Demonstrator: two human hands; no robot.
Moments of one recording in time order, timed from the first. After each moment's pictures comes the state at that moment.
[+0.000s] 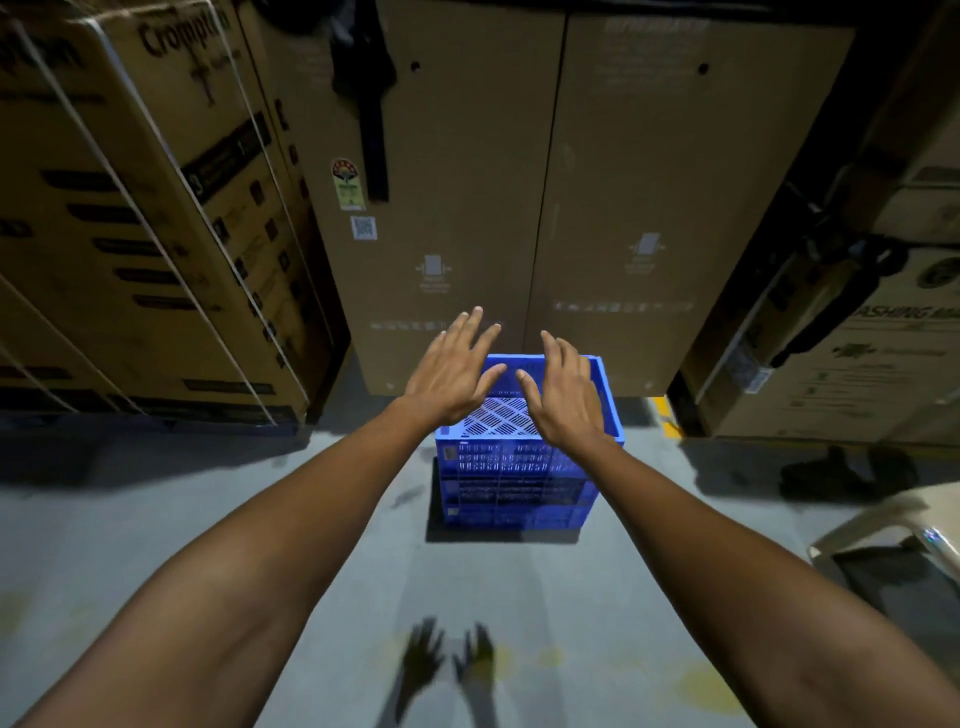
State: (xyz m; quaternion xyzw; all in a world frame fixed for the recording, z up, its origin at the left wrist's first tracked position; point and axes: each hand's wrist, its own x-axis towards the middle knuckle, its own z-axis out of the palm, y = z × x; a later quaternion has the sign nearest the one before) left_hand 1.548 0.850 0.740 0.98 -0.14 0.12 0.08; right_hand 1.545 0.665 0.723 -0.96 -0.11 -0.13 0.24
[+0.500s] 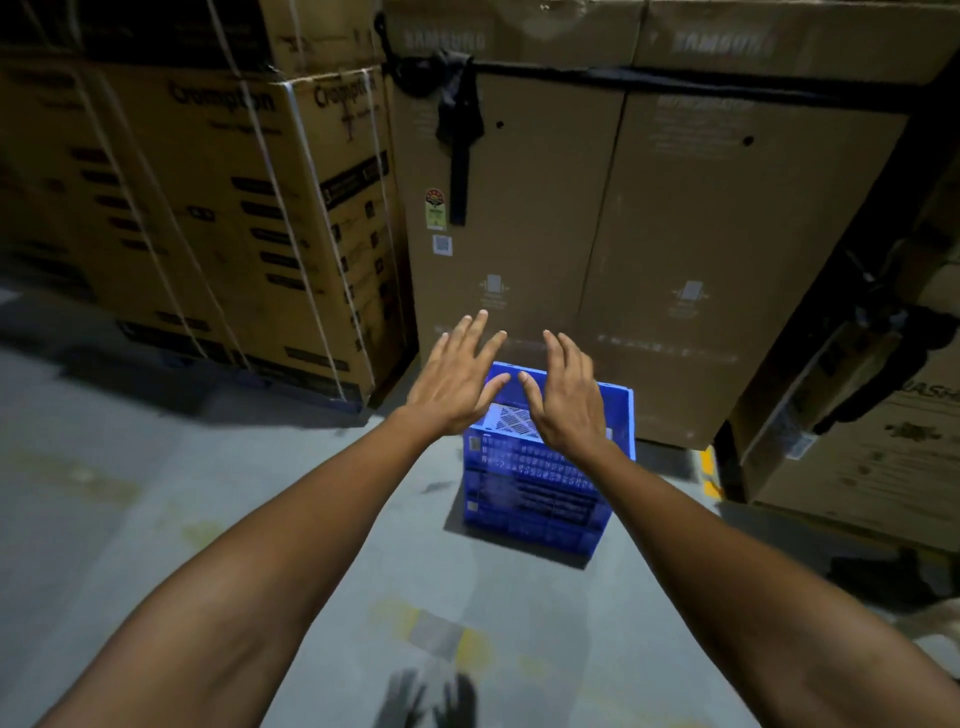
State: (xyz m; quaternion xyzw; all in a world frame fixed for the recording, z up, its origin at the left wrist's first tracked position) left_hand 1.385 0.770 0.798 0.99 -0.01 0.17 0.00; right_hand 1.439 0.597 0.780 -0.91 -0.26 -0.18 0.27
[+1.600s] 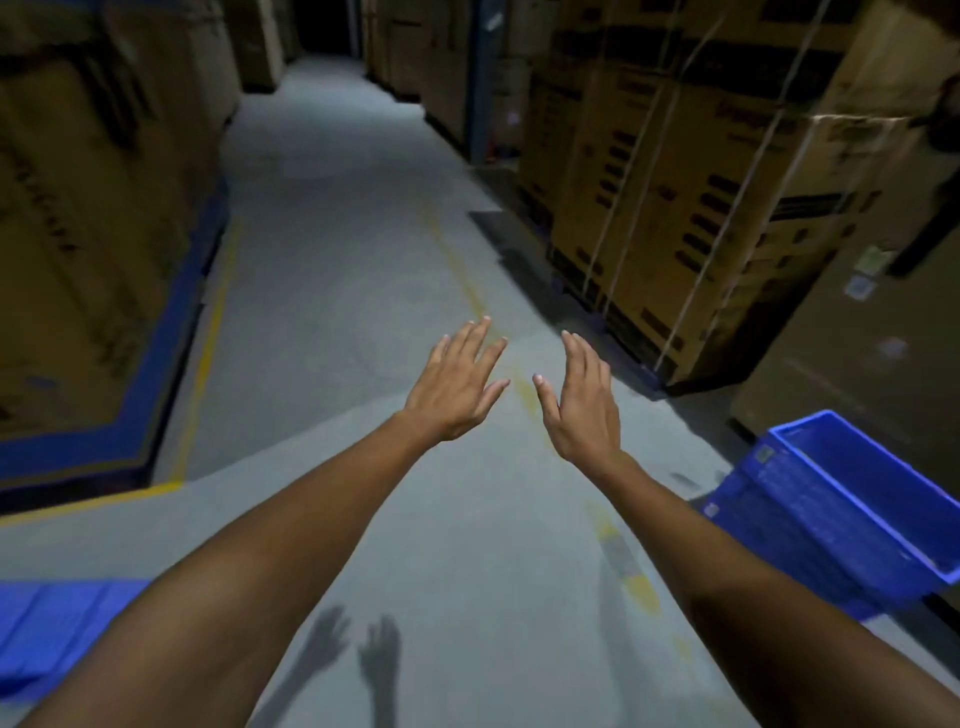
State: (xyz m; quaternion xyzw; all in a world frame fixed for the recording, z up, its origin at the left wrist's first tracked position) left_hand 0.691 0.671 0.788 0.89 0.41 0.18 -0.05; right_hand 0.873 0.600 0.781 -0.69 -0.63 -0.08 0.34
